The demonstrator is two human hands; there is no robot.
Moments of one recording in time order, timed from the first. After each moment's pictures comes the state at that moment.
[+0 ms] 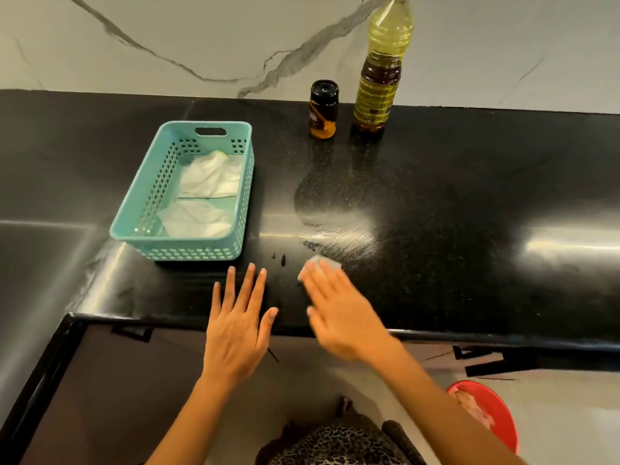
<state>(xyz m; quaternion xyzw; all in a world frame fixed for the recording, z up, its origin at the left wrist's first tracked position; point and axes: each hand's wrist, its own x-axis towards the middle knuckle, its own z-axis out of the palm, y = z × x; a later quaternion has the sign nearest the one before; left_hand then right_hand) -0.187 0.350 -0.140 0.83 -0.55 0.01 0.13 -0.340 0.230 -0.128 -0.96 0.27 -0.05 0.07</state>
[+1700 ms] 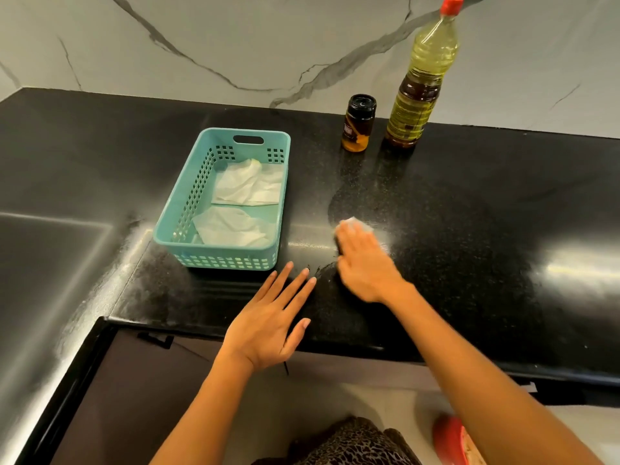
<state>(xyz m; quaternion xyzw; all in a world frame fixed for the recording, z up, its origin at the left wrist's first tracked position) -0.146 0.339 -0.131 0.70 -0.71 0.03 0.05 -0.274 0.158 -0.115 -0.94 0.33 0.01 0.08</state>
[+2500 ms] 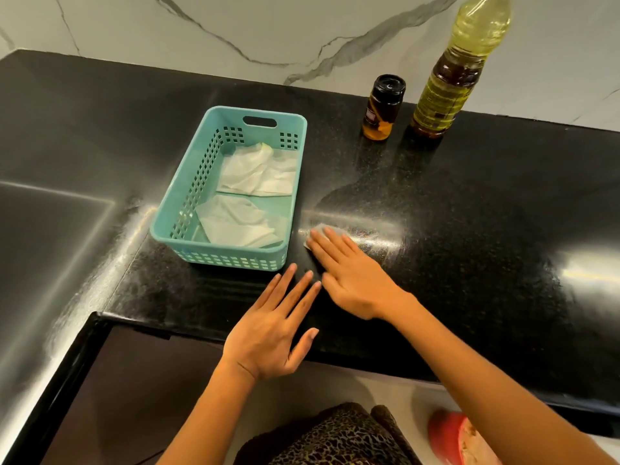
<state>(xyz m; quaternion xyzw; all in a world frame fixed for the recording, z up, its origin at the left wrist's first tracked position) -0.143 0.339 -0.132 0.71 -0.70 0.04 0.07 -0.250 0.172 -0.115 -0.98 0.15 0.01 0.13</state>
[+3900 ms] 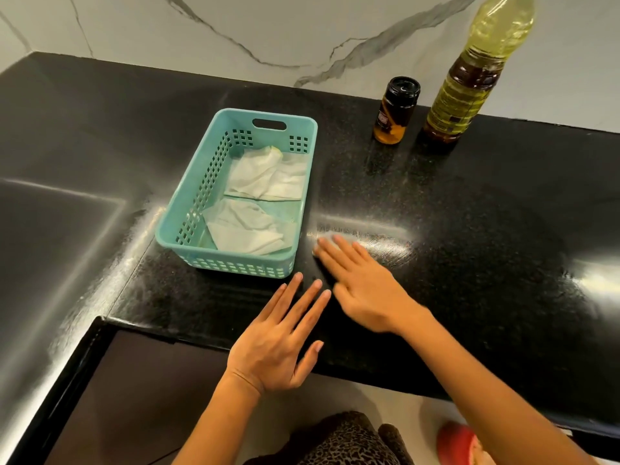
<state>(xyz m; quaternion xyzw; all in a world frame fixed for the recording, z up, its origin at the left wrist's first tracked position) -0.146 0.342 -0.140 0.70 -0.70 0.08 0.11 -0.251 0.170 -0.118 -0.98 0.14 0.00 0.14</state>
